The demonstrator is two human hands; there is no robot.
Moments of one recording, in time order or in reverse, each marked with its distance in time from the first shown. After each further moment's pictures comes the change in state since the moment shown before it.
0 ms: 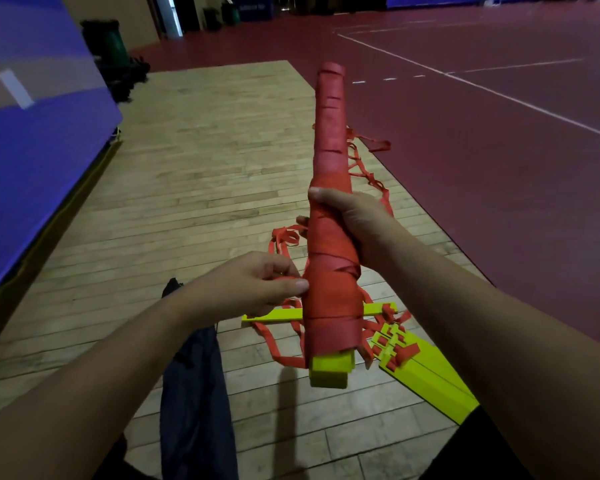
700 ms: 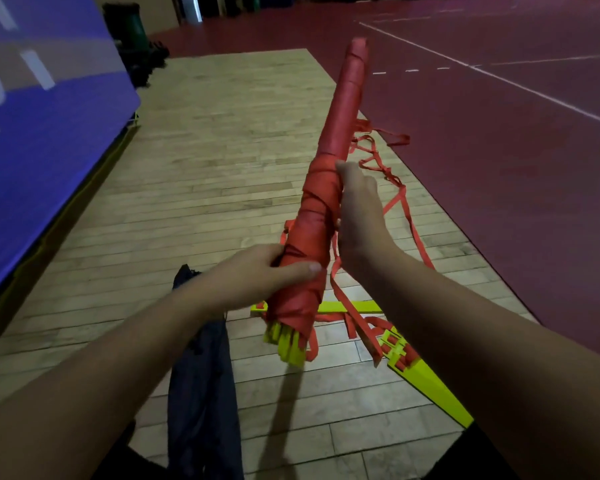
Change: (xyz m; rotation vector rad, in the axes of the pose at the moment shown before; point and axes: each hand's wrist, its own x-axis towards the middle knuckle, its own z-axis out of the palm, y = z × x) left_hand 0.004 -0.012 -0.003 0.068 0.203 -0.146; right_hand 0.005 0.012 0.040 0.031 0.284 -0.078
